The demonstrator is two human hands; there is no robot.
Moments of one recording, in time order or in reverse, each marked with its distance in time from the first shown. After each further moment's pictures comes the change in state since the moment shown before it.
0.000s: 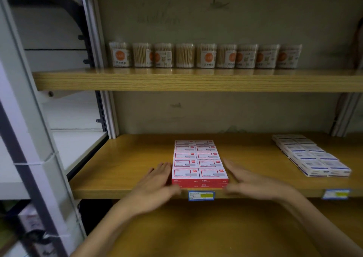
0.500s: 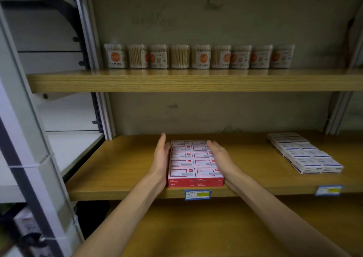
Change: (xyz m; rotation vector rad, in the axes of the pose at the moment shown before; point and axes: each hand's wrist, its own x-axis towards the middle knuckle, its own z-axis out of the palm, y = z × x) left_hand 0.034 0.045 -0.004 -1.247 0.241 -0.080; right_hand 0.057 -0.048 0.011 1.026 0.417 0.139
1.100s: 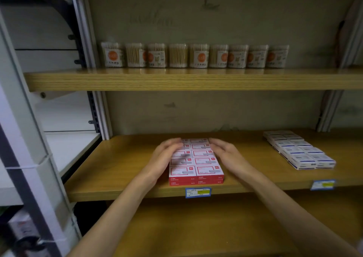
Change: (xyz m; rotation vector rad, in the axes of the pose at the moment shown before) left_hand 0.011 0.001 -0.020 0.548 -0.094 0.187; right_hand -0.012 -0.005 -0.022 -0.437 0.017 -0.208
